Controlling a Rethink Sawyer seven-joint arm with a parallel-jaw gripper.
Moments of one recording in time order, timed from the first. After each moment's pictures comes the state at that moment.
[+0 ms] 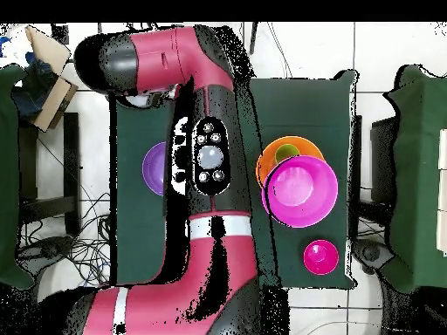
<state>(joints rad) -0.02 -0.40 0.12 0.73 -0.24 1.17 2.18</state>
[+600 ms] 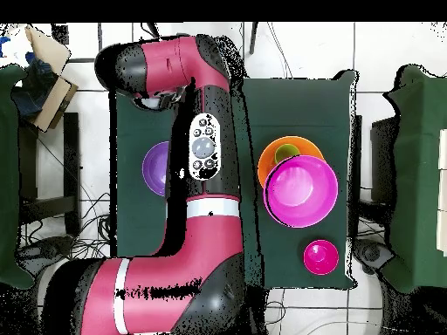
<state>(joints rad) 0.01 -0.22 0.02 0.58 -0.25 1.18 2.19</state>
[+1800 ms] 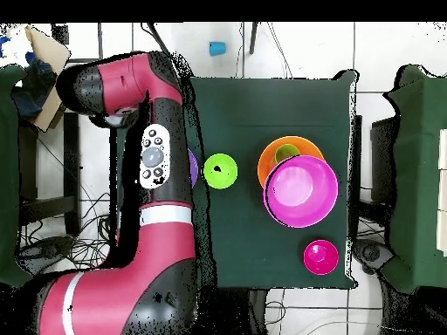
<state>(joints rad) 0.16 -0.18 -0.12 0.63 -0.11 1.18 2.34</state>
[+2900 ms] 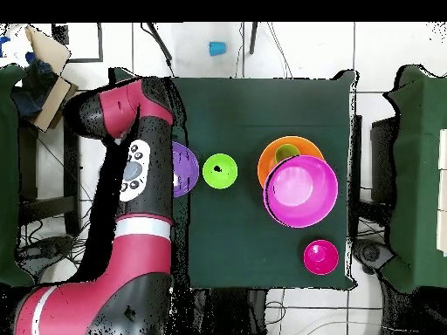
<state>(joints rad) 0.23 -0.17 -0.26 0.76 -0.11 1.10 2.37</state>
